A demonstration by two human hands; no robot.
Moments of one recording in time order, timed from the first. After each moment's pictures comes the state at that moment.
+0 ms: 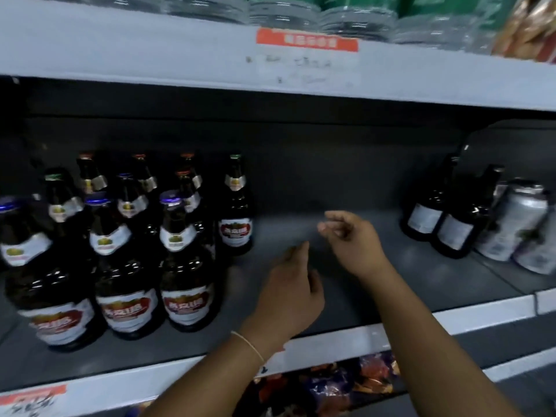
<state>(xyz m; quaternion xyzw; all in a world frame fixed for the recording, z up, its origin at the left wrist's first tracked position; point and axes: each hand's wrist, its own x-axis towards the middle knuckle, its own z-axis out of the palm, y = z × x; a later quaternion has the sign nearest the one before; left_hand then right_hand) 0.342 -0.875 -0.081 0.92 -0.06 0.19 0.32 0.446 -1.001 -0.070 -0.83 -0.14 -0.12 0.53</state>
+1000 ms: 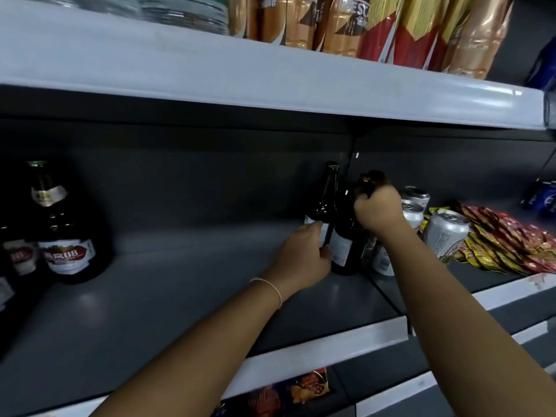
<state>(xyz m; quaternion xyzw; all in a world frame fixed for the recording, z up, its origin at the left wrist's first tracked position) 0.515 -1.118 -0.061 0.90 -0.14 0.15 0.38 0.588 -1.269 0.006 -0.91 0.00 -0.24 0.33</state>
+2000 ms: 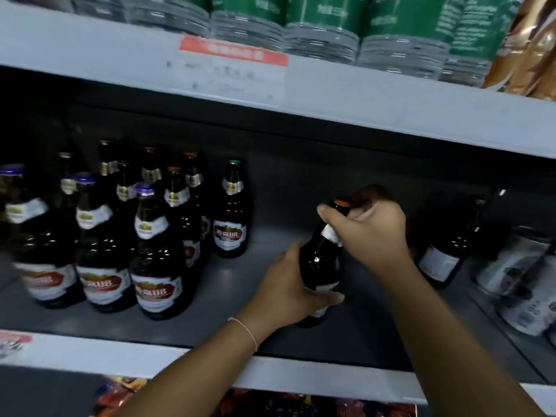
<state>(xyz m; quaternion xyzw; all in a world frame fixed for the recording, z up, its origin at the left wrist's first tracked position) 0.398 -0.907 -0.090 0.85 0.02 0.18 0.49 0.455 -1.025 0.016 -0.82 -0.19 -0.19 0.50</state>
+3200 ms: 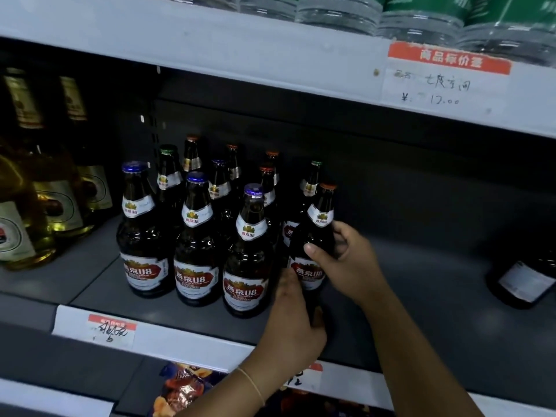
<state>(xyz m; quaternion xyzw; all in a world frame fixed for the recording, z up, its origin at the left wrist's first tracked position) 0.314 -0.829 -0.129 0.85 0.14 0.19 0.47 0.429 -0.904 -0.070 -0.78 -0.30 0.03 0.55</state>
